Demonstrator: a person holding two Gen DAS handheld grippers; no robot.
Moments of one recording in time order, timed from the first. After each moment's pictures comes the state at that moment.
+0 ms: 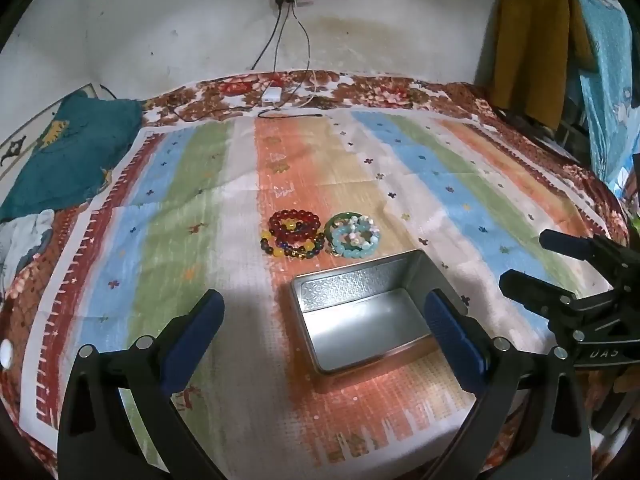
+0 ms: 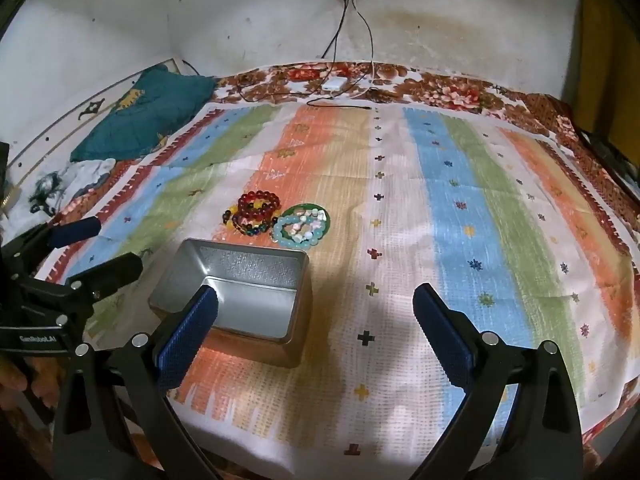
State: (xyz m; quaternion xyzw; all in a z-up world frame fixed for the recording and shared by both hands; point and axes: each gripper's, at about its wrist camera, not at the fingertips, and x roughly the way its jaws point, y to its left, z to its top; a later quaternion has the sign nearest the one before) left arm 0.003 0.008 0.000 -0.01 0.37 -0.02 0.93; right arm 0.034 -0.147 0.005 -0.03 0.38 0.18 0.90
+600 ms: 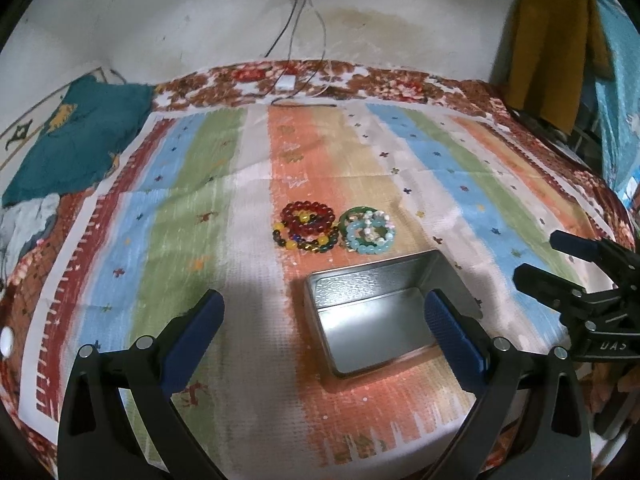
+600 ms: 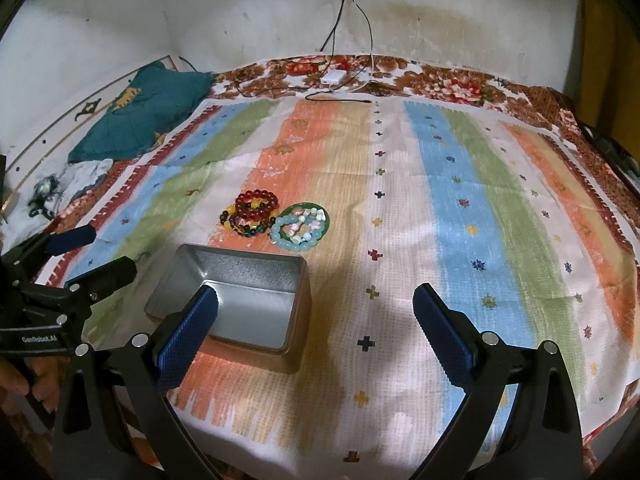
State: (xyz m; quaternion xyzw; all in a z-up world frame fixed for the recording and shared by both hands) left arm 0.015 0.025 -0.004 -0.04 0.39 0.00 0.92; right arm 0.051 -0.146 0.007 -0.03 0.40 0.18 0.90
